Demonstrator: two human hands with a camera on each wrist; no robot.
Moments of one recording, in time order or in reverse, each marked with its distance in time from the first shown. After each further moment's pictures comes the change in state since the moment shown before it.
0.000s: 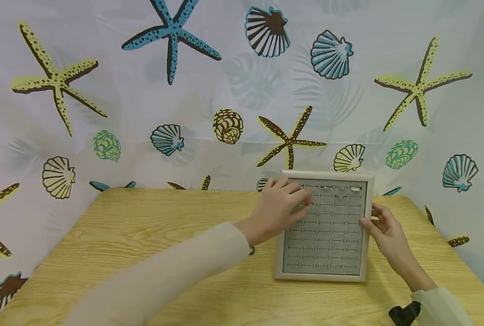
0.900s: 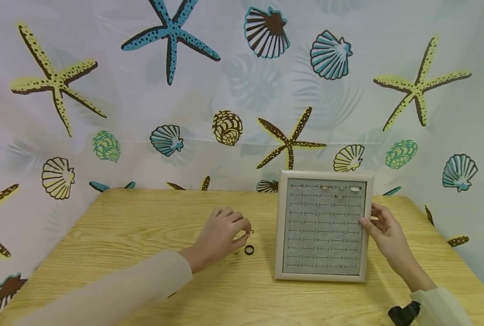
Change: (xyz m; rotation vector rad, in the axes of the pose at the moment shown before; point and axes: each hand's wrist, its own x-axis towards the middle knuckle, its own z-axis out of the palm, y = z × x) left_hand -0.111 -0.051 -0.009 0.046 -0.149 -0.067; right_hand 0.001 0.002 0.001 0.003 0.005 -0.003
